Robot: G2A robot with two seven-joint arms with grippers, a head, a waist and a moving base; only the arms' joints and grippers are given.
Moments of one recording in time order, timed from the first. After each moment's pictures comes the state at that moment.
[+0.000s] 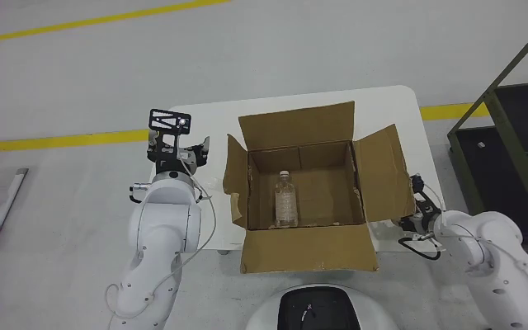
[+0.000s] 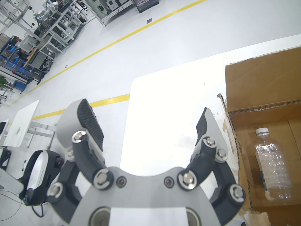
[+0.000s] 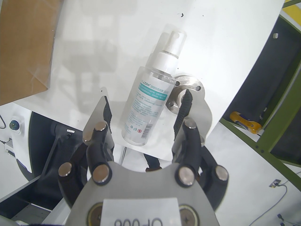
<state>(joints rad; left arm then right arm) 0.95 -1.16 -1.24 -2.02 1.67 0.16 -1.00 -1.37 -1.18 1.56 -1.81 -1.20 -0.16 1.16</state>
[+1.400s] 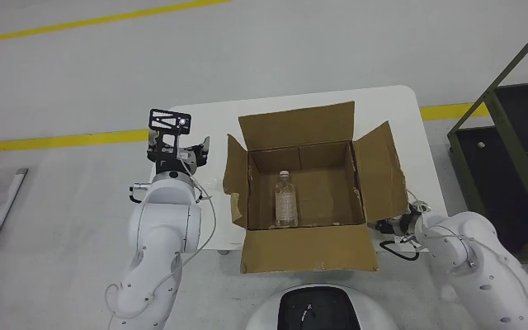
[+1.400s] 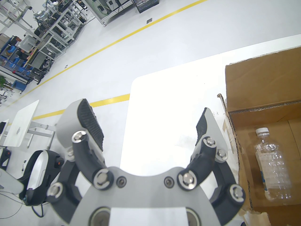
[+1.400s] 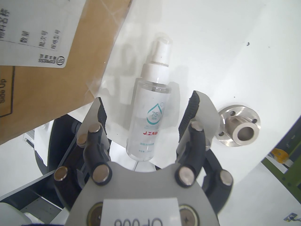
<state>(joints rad) 0.95 -1.16 -1.24 -2.02 1.67 0.16 -1.00 -1.34 -1.17 1.44 -1.76 -1.08 -0.18 1.08</state>
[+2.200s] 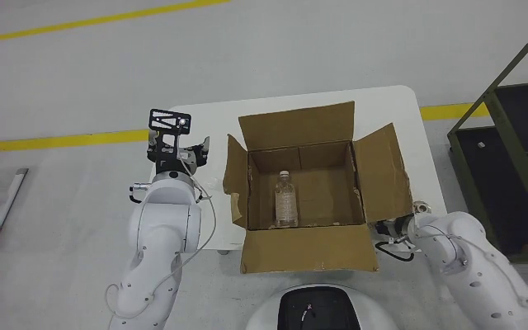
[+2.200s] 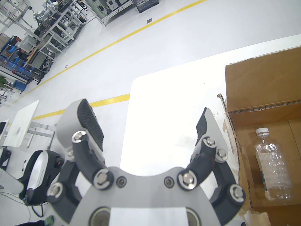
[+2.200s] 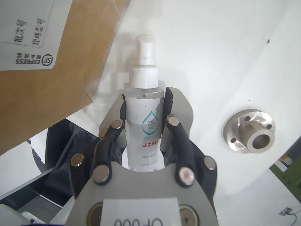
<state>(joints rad) 0.95 -1.16 -1.24 -2.02 1.67 0.16 -1.00 -1.31 -1.16 1.40 -1.71 -1.10 -0.14 1.08</state>
